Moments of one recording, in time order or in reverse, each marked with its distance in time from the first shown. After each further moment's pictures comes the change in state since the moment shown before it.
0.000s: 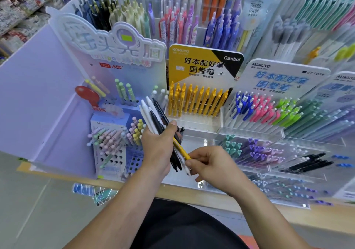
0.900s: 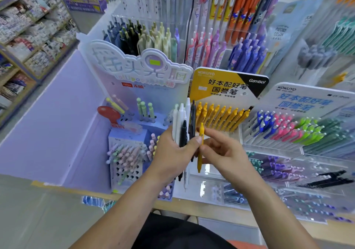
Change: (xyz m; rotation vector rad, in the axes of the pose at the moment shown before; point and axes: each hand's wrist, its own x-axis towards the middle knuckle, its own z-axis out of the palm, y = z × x) left_hand 0.014 0.059 -0.031 0.332 -0.456 0.241; right_hand 0.030 -0.060 0.010 0.310 0.155 -0.254
